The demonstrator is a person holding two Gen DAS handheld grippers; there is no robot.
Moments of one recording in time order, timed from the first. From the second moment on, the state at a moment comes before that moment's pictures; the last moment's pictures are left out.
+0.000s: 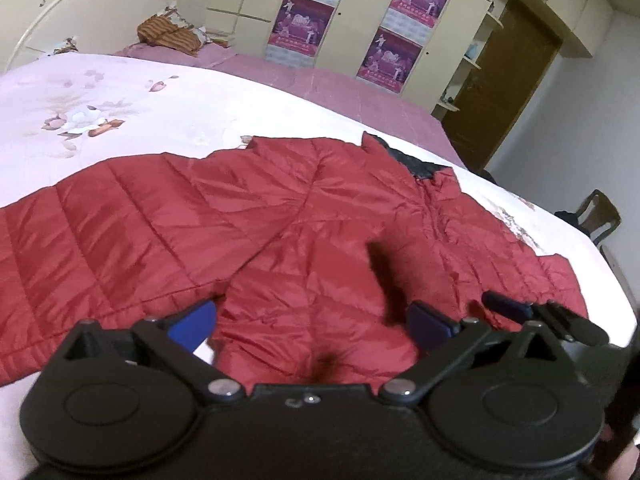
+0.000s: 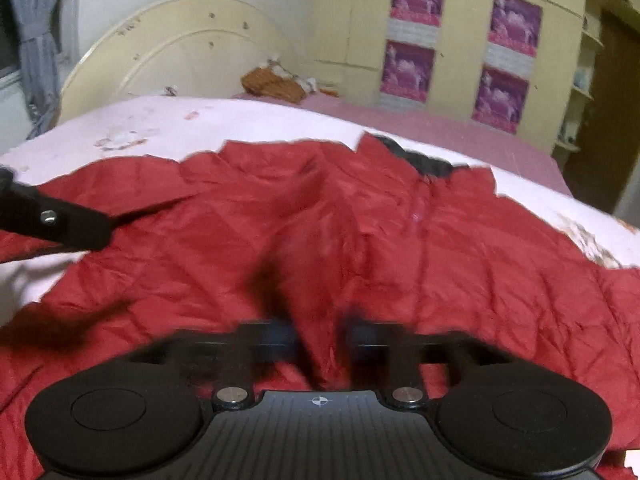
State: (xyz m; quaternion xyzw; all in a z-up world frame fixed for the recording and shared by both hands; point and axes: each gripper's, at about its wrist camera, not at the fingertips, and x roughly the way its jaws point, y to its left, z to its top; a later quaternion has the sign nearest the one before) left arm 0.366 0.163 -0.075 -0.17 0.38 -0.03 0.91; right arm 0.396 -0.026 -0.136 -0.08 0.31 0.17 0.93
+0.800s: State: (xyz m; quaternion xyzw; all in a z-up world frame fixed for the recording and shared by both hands) left arm 0.439 0.077 -0.079 -0.12 0.35 -0.09 0.92; right arm 0.345 -0.236 -0.097 0.12 0.28 -0.06 0.95
